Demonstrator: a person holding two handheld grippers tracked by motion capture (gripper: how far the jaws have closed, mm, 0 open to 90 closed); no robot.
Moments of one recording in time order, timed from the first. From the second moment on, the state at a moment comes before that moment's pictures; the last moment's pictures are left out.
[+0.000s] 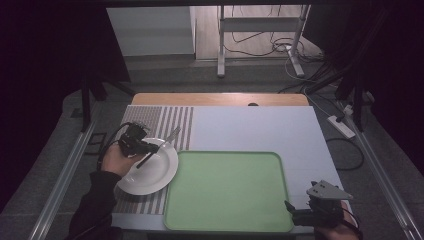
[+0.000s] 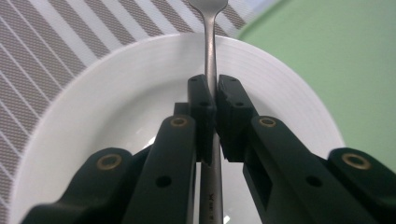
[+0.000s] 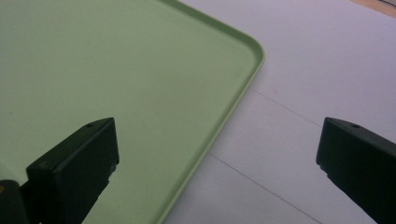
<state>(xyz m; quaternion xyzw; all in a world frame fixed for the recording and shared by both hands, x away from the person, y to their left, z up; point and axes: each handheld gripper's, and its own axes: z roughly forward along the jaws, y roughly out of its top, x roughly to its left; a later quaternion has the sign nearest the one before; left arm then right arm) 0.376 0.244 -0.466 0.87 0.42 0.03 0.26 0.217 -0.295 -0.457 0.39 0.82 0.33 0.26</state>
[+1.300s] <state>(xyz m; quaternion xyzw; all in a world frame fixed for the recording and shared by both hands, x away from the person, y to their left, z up) 0.303 0.150 -0.482 0.89 0.38 -0.01 0.27 0.216 -0.293 -0.457 0.38 0.82 0.33 0.27</state>
